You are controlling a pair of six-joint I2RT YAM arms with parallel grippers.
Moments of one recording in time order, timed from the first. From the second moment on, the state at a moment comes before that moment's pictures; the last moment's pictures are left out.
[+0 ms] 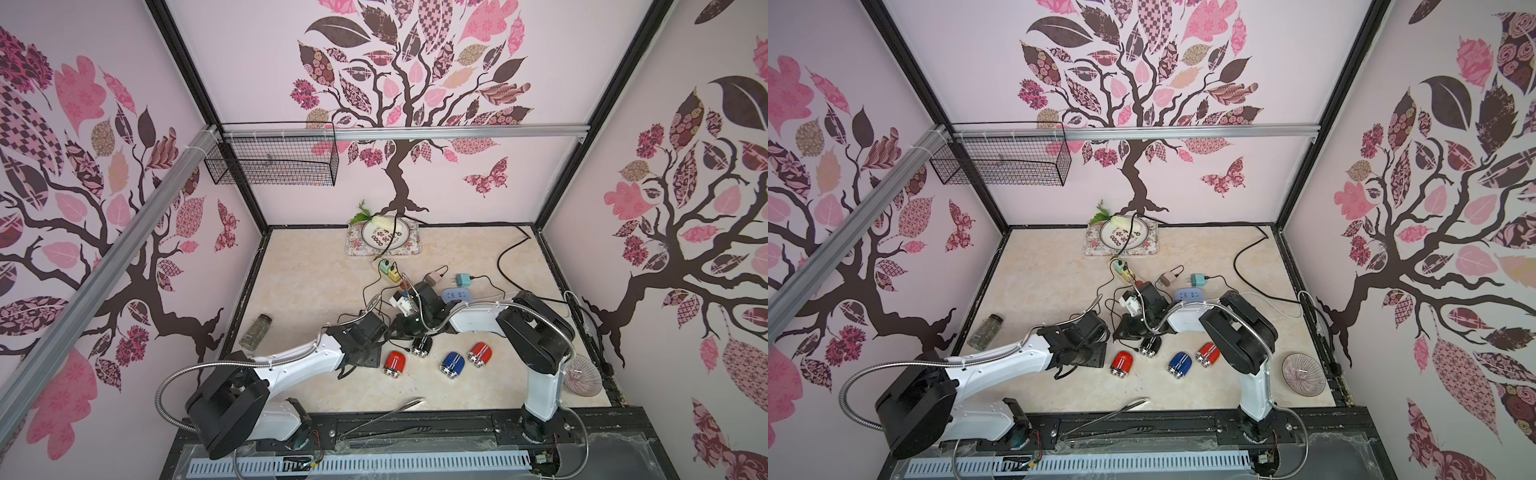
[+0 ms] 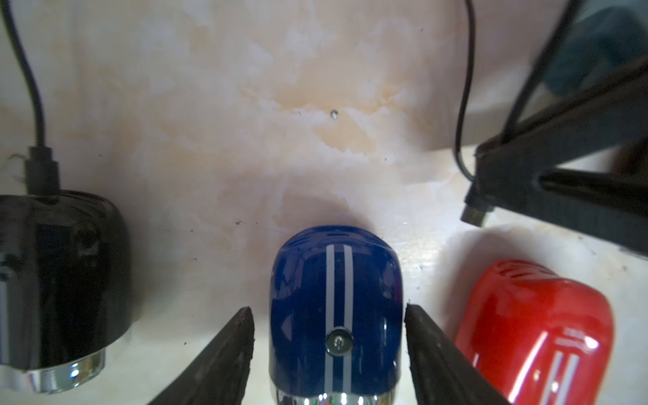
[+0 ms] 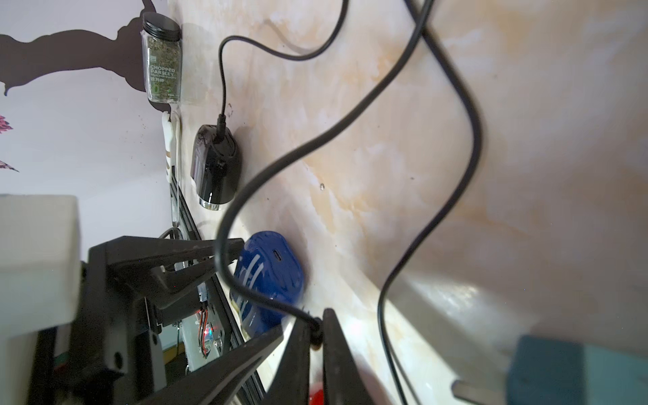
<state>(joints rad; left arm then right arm) -0.81 1.32 0.68 -0.59 -0.17 -0.64 0.75 1.92 1.01 0.06 -0.65 0.70</state>
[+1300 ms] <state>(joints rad) -0.47 1.35 0.91 -0.51 -0.13 -0.61 0.68 1.71 1.10 -0.21 -0.38 0.54</state>
